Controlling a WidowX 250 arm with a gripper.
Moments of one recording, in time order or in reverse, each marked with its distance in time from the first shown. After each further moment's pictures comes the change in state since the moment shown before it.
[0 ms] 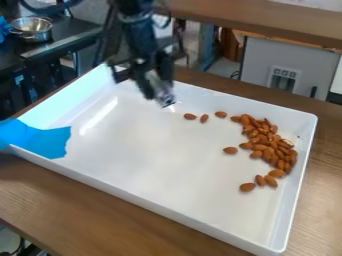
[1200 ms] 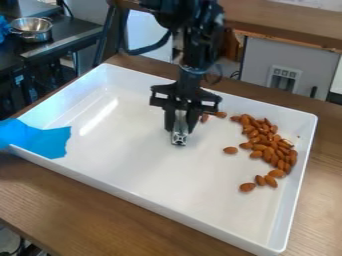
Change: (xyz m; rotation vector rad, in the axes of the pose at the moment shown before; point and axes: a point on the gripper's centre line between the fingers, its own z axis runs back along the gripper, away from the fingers) arm -0.007 -0.035 -0.082 0.309 -0.041 -0.421
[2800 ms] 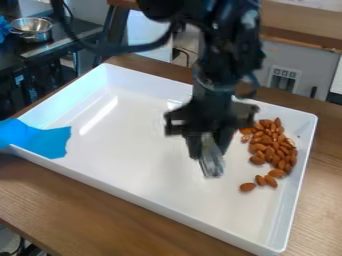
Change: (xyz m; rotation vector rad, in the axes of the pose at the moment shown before) arm -0.109 -0.026 0.061 -0.142 -0.101 0.233
